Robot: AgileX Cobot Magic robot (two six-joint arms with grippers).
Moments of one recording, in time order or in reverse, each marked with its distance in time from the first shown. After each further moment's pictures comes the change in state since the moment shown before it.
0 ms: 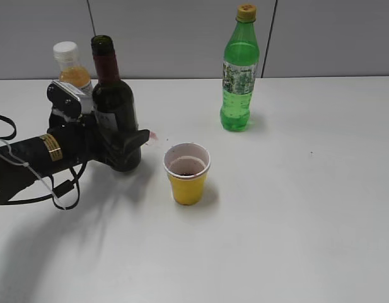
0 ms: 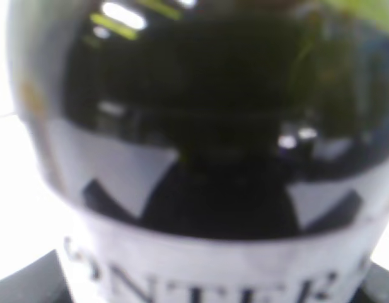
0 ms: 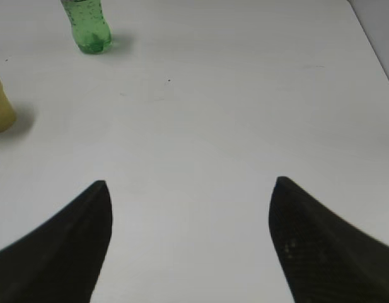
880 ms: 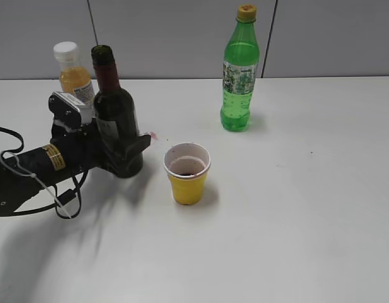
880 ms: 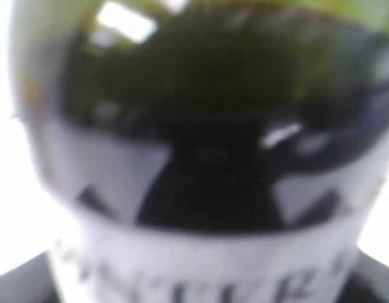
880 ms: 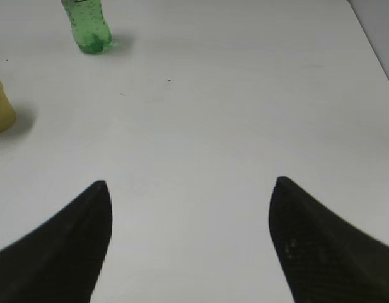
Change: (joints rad) left arm 0.001 0.081 -0.001 -0.010 -0.108 0.020; right arm 0.000 0.000 0.000 0.000 0.000 0.000
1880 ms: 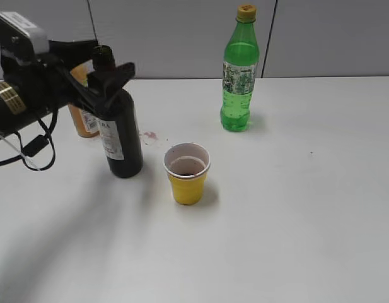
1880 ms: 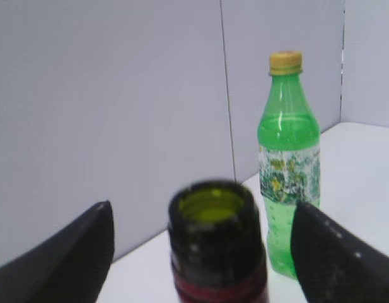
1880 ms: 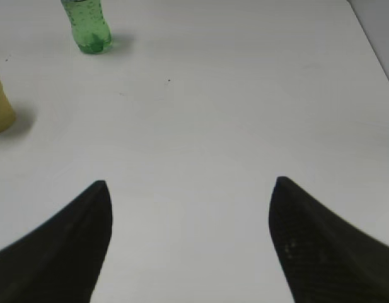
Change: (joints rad) left arm 0.000 -0.406 0.068 -0.054 0.090 0.018; right arm 0.000 0.000 0.000 0.000 0.000 0.000
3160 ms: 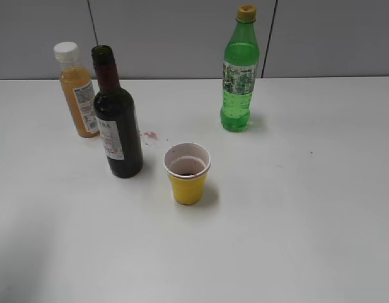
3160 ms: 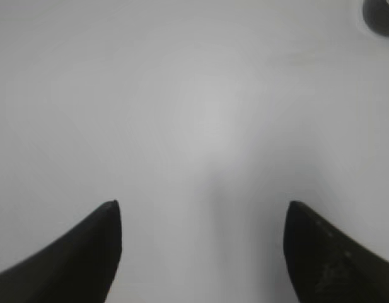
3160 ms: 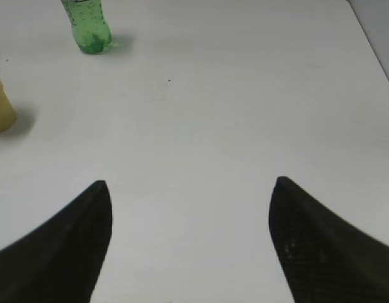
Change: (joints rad) left arm 0.003 -0.652 -0.238 -0.326 2.161 0.003; right arm 0.000 0.000 0.000 0.000 0.000 0.000
